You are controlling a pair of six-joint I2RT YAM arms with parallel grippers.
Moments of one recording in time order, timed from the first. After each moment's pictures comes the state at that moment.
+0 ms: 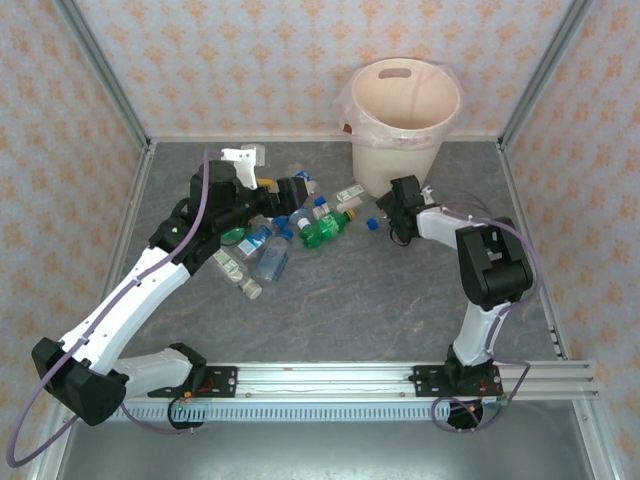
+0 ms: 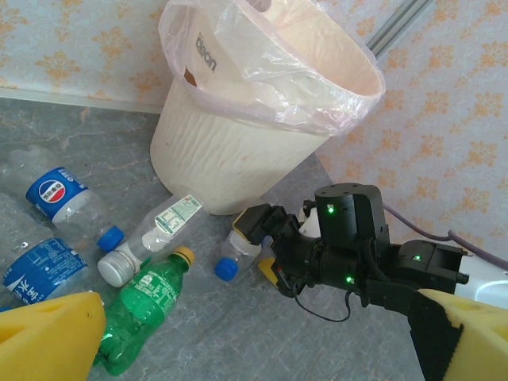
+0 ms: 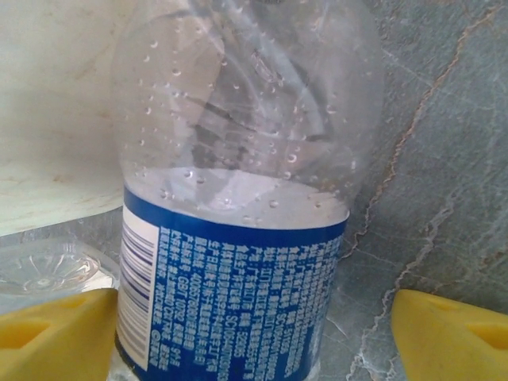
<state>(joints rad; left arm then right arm) -0.47 1.15 1.17 -0.35 0.16 -0.54 0.28 1.84 1.08 -0.16 0.10 1.17</state>
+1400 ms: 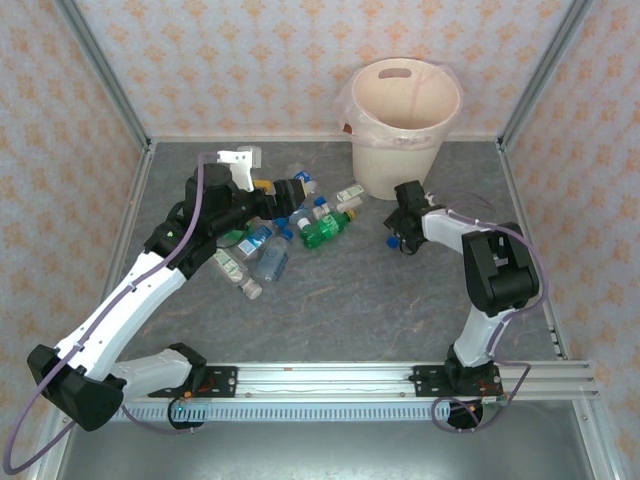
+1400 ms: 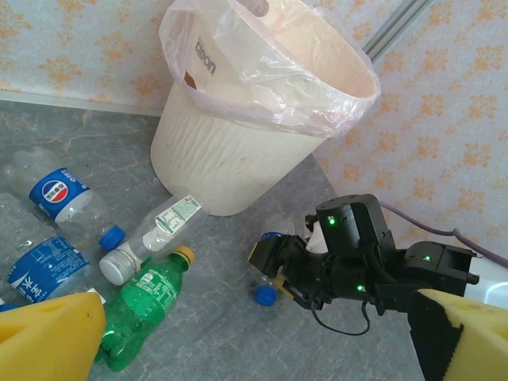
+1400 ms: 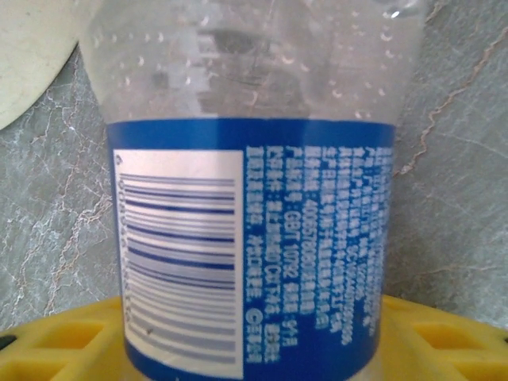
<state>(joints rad) -0.47 1.12 1.16 -0.36 0.16 -0.54 0.27 1.78 1.03 -0.34 0.11 1.00</state>
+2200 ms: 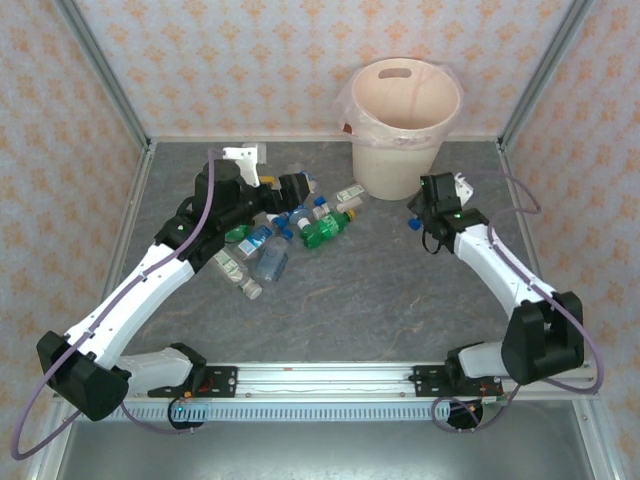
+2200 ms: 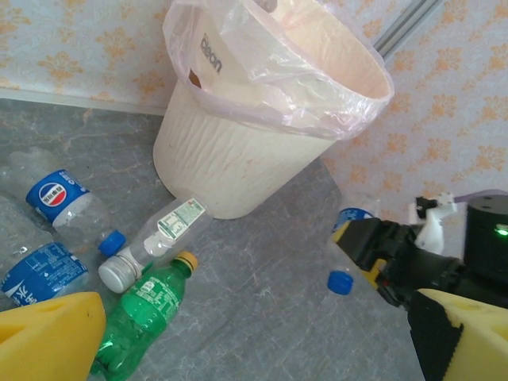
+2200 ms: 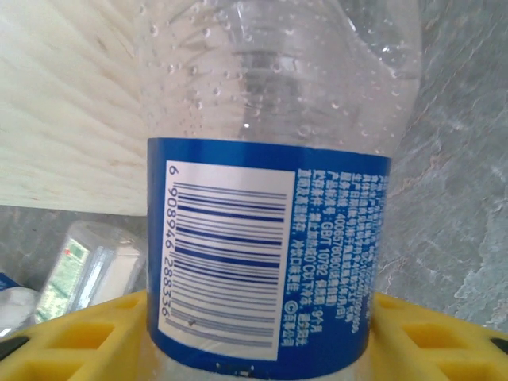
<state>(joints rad) -0.47 1.18 1.16 -0.29 0.11 -0.56 0.26 1.33 1.04 -0.51 0.29 0.89</state>
